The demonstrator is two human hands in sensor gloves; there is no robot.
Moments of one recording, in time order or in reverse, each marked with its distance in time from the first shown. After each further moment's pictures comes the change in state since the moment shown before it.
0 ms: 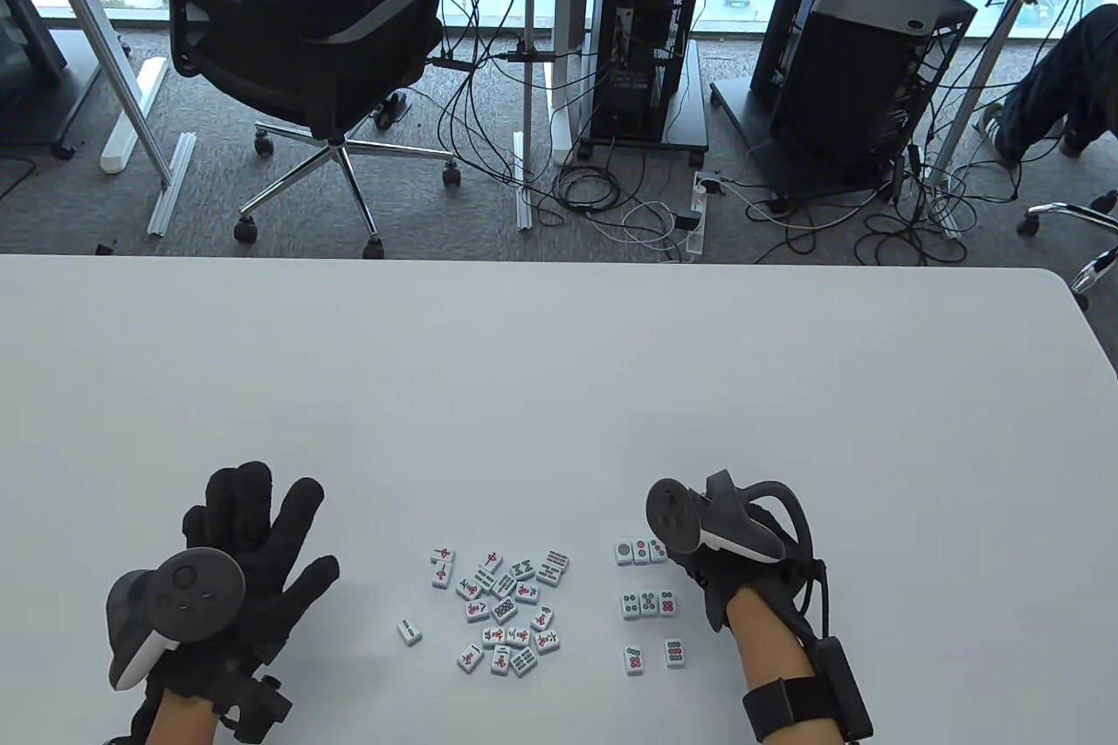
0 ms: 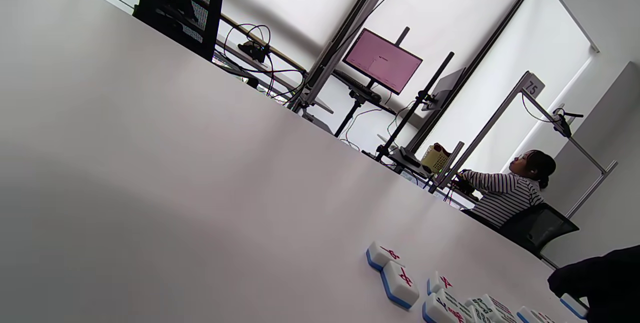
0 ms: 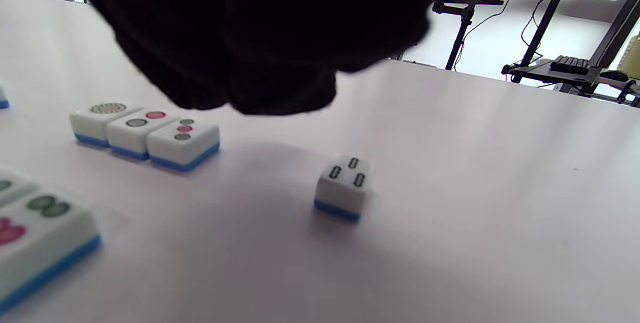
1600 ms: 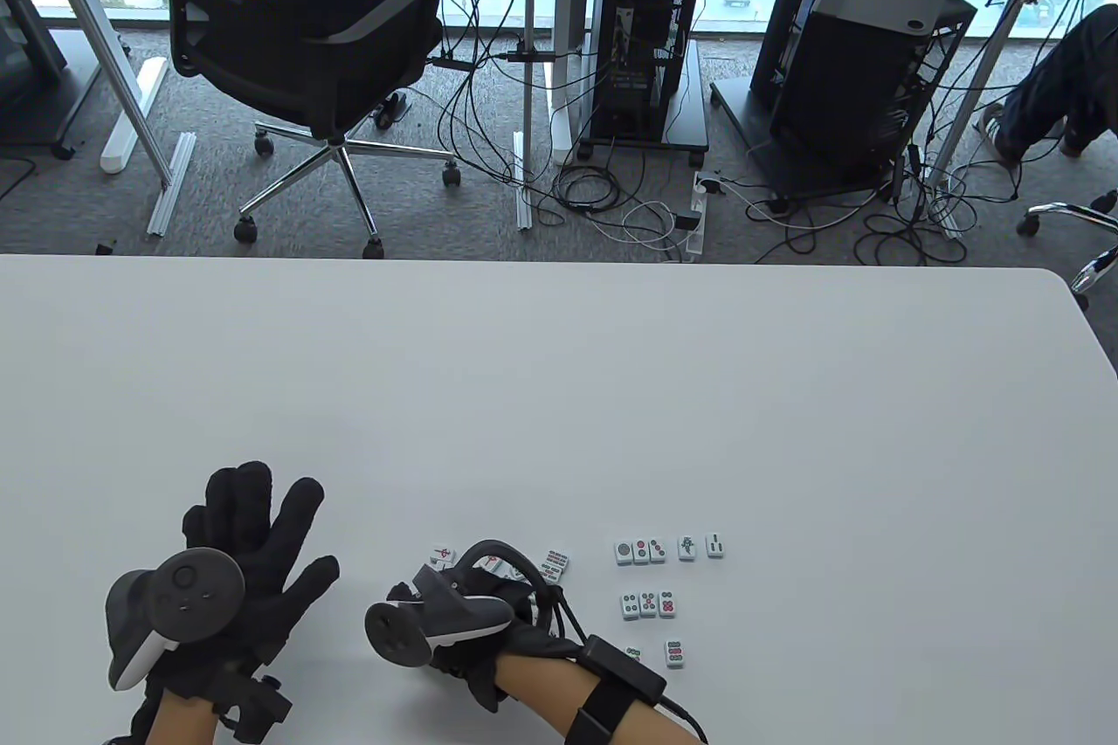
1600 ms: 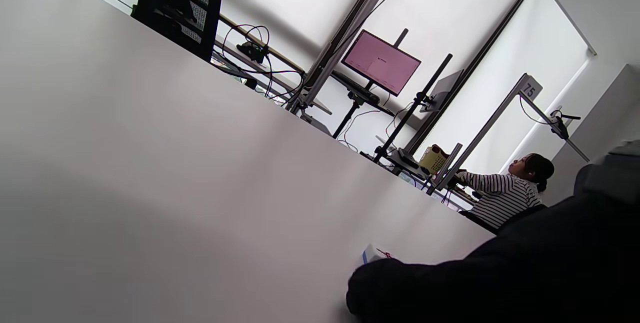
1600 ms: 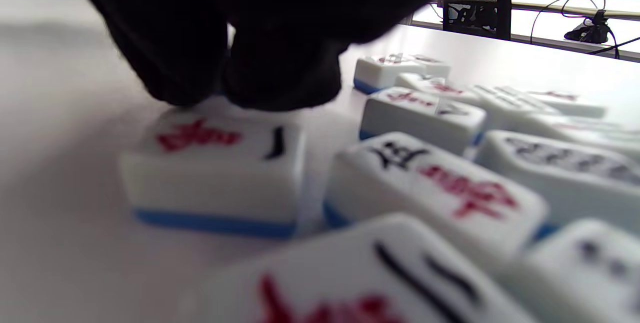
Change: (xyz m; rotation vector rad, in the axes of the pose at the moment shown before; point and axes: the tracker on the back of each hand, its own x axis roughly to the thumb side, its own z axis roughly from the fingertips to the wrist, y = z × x) left_hand 0.001 0.001 0.000 0.006 -0.005 0.008; right_hand 0.272 -0.004 -0.015 -0.024 -0.586 0.072
